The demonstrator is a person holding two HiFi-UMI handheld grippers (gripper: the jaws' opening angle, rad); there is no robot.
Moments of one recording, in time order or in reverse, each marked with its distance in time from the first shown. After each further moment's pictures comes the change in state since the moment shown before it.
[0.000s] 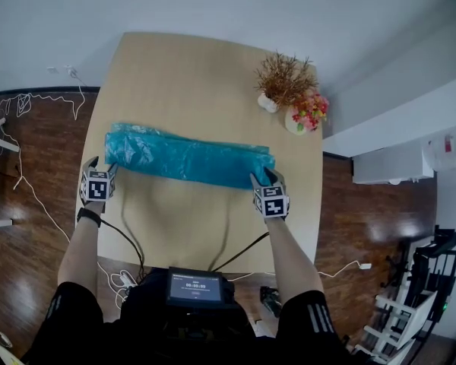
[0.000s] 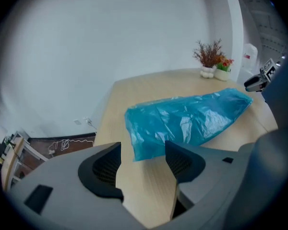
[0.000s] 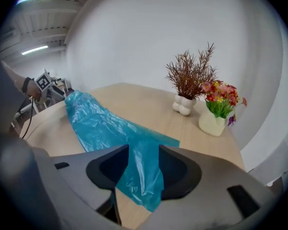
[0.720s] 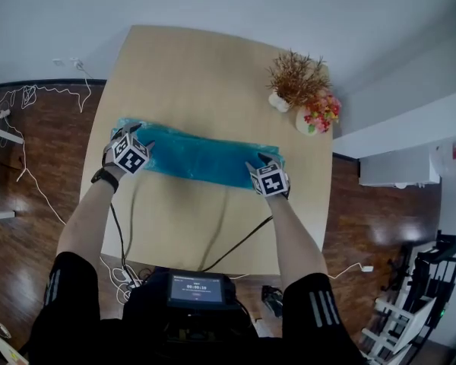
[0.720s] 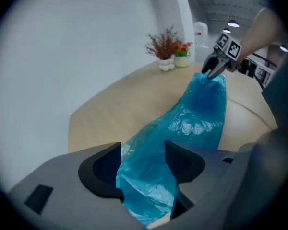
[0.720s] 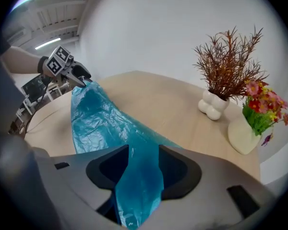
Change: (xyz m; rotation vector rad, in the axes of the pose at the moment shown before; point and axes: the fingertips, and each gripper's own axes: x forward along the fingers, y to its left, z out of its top) left arm 0.061 -0.092 0.096 0.517 -0.004 -0.219; right arm 0.070 0.021 0.017 -0.140 0.157 0.159
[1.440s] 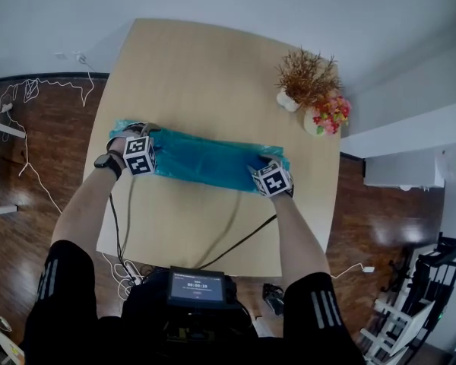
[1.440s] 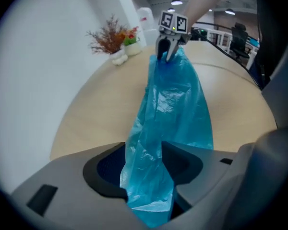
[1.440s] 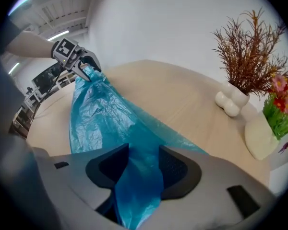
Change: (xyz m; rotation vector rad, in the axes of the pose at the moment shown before) left arm 0.028 -0.043 -0.007 0.534 0.065 -0.196; right arm 0.025 0.017 -0.014 -0.090 0.094 0.105
